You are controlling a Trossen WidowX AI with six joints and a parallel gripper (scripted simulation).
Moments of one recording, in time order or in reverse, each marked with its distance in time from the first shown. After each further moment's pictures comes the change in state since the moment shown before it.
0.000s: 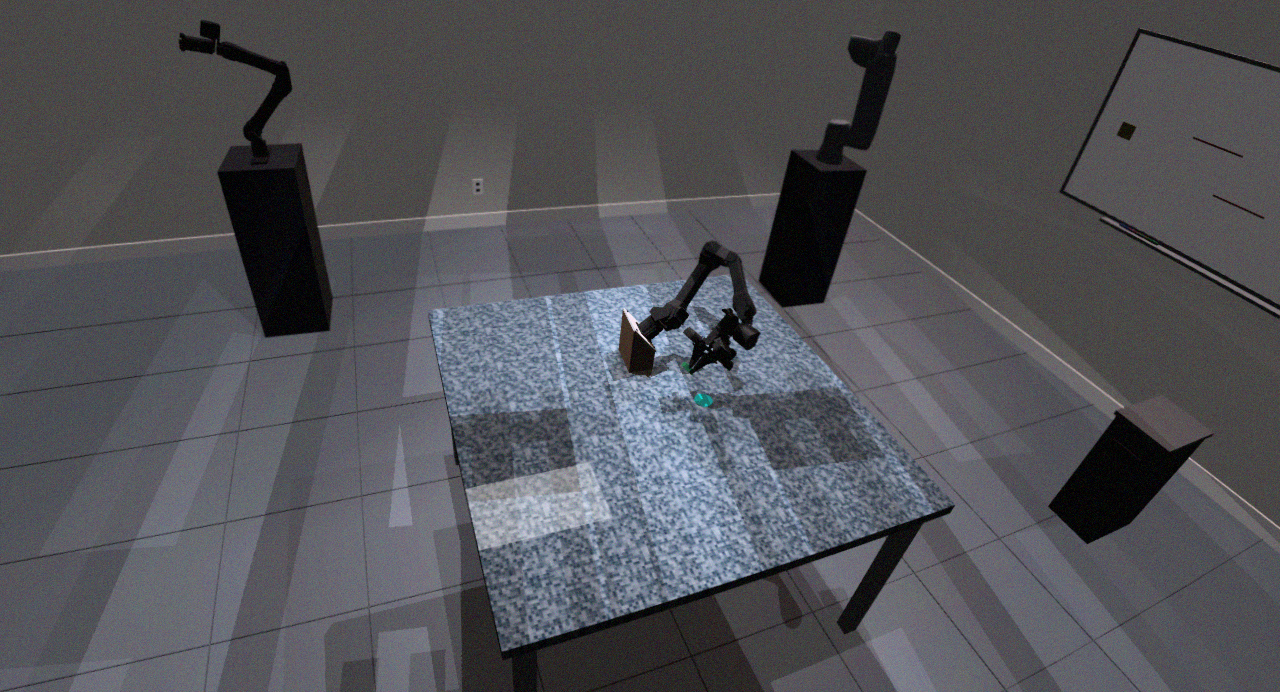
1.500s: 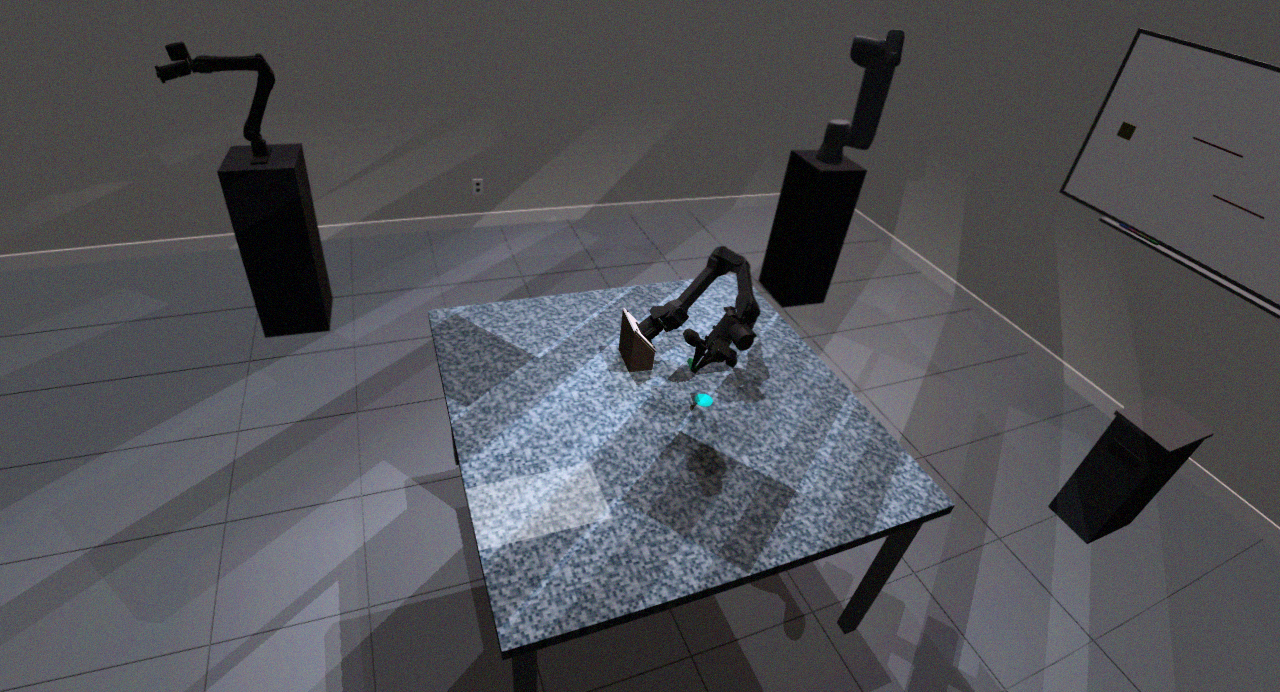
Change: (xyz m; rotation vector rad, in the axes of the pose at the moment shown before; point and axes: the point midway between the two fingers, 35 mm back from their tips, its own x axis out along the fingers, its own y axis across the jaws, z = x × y) arm -0.008 0.003 0.002 0.003 0.220 0.162
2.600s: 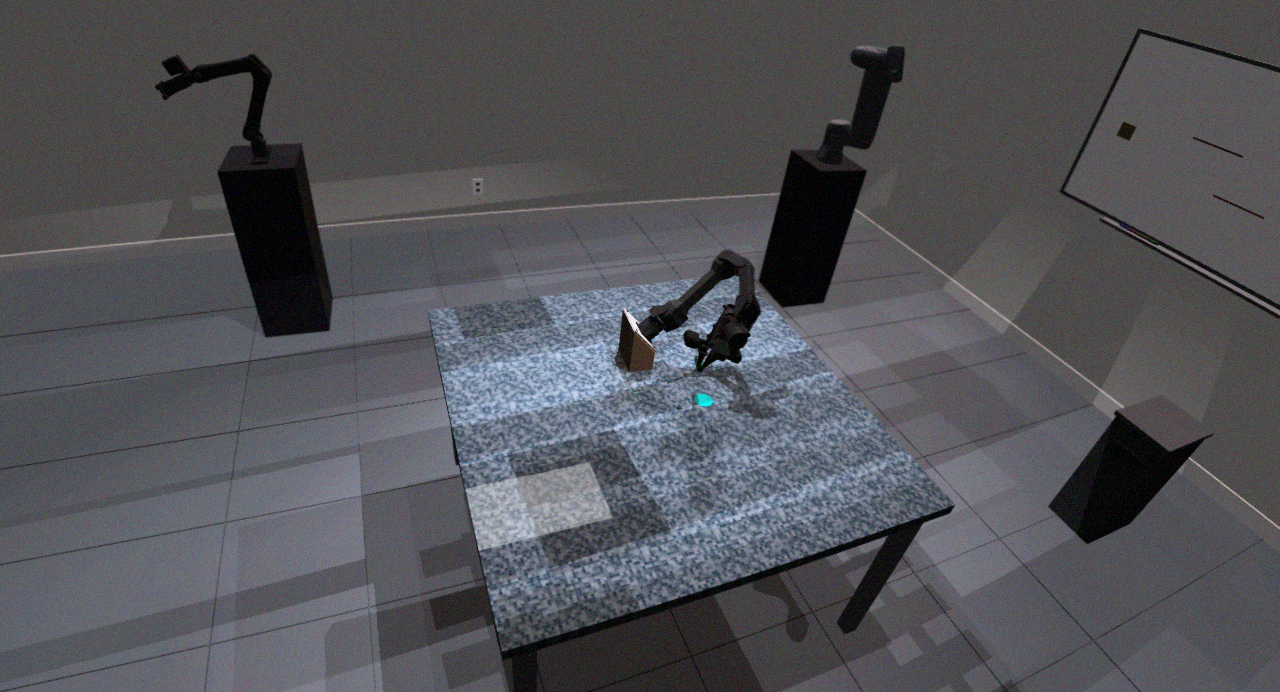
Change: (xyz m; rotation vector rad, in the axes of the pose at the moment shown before) arm -0.013 0.005 0.007 0.022 0.106 0.174
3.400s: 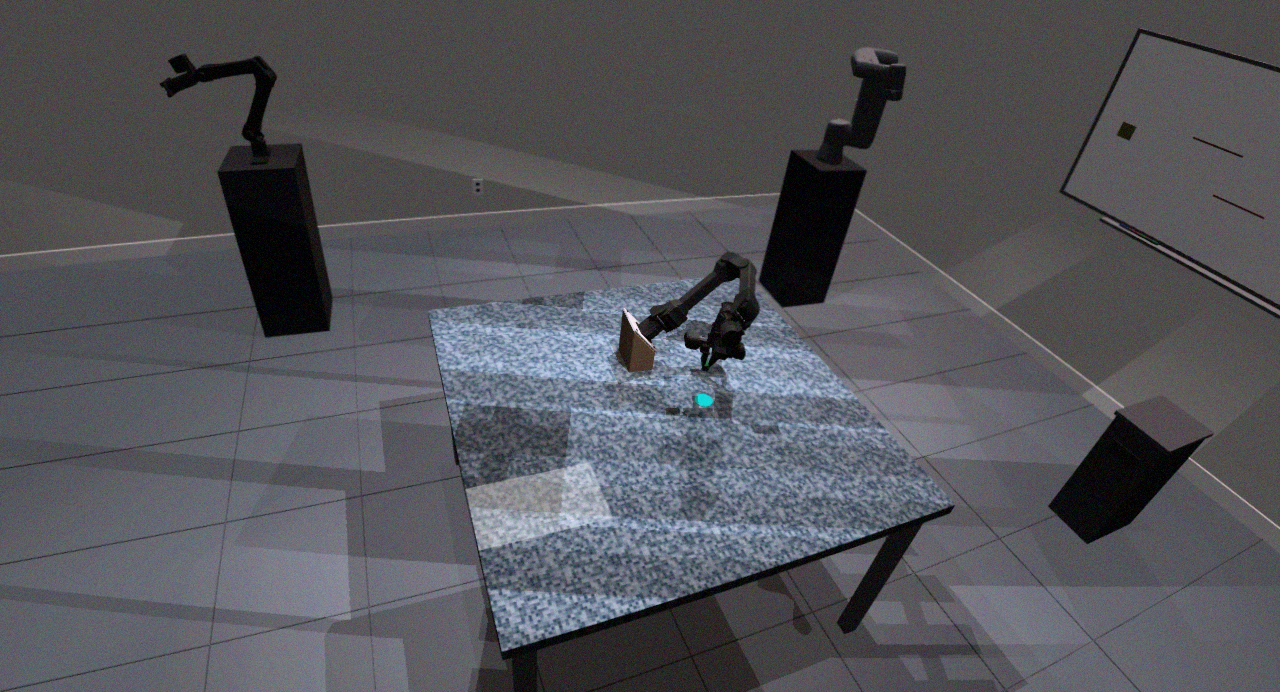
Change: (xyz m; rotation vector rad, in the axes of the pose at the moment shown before) arm -0.013 0.006 0.009 0.022 0.040 0.148
